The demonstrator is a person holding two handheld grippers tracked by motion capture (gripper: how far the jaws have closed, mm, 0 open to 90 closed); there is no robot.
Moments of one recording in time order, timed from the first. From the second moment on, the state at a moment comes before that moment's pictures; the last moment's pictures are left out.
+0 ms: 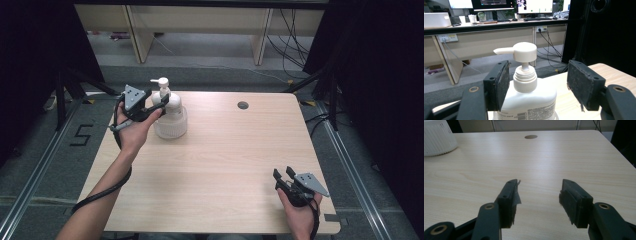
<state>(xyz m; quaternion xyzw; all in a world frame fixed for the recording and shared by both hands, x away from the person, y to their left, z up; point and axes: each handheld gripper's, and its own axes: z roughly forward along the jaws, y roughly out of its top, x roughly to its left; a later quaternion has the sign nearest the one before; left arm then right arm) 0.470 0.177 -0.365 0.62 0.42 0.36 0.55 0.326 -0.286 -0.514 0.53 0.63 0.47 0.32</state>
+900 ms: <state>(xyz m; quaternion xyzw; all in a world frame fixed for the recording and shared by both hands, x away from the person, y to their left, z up) 0.427 0.196 -0.389 0.63 0.42 0.36 0.55 0.326 -0.284 -0.514 0.53 0.63 0.46 0.33</state>
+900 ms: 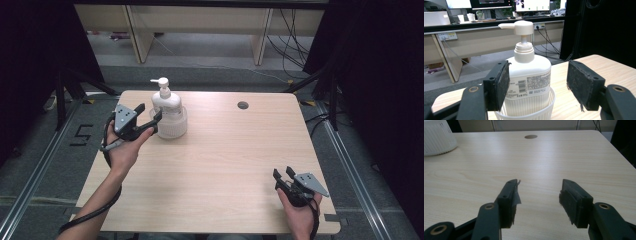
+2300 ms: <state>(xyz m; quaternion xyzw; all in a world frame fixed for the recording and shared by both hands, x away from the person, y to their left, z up) 0.375 0.224 -0.454 0.64 0.44 0.34 0.52 0.326 -0.283 -0.513 0.53 0.63 0.47 0.32</state>
